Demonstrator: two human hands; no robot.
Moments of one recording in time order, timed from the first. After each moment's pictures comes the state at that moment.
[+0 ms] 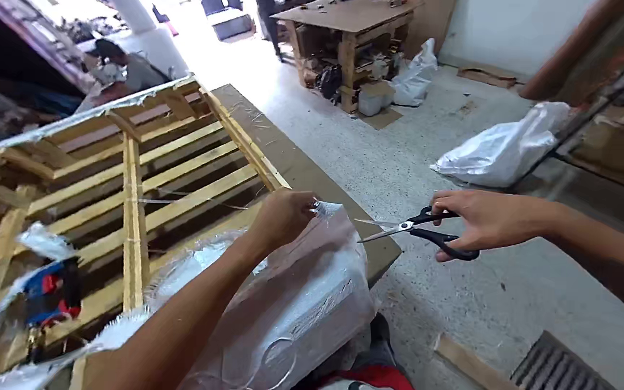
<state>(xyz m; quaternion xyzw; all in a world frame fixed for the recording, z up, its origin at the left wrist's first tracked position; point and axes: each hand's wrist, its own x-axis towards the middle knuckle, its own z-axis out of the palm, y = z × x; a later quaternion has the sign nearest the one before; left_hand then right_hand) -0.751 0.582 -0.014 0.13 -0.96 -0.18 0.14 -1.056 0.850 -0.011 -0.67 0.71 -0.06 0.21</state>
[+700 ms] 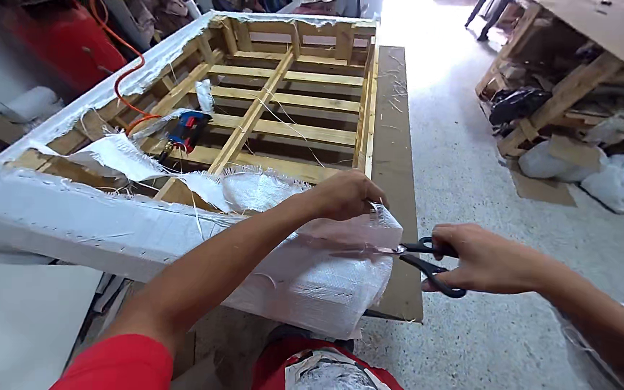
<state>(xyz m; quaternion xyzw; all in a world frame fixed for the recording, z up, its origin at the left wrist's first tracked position) -0.763 0.574 -0.014 0.20 -0.94 -0.23 0.15 -1.061 0.666 -0.013 -0.82 0.49 0.03 0.28</state>
